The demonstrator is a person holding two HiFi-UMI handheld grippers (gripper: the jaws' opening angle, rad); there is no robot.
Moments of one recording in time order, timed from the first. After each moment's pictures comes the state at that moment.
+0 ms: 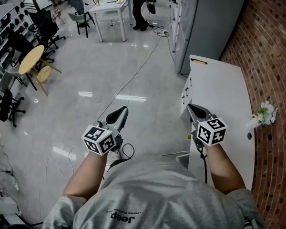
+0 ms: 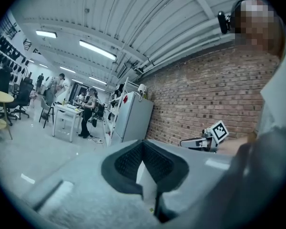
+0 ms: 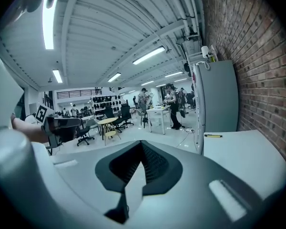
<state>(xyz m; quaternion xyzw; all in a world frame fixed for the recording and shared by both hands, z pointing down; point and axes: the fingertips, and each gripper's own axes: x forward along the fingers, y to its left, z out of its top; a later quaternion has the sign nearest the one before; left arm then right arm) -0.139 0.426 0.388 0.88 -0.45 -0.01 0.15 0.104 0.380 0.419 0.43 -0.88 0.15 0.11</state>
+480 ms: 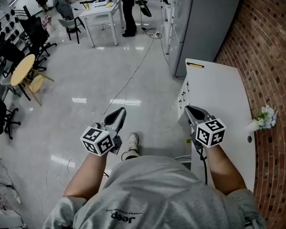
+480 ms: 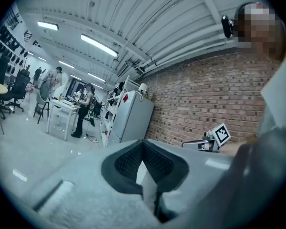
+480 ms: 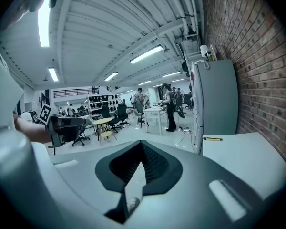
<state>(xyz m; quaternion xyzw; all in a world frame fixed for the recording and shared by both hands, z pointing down) -0.148 0.344 0.399 0.89 -0.43 -0.02 0.16 0.097 0.320 0.425 0.45 -0.87 0.15 0.12</state>
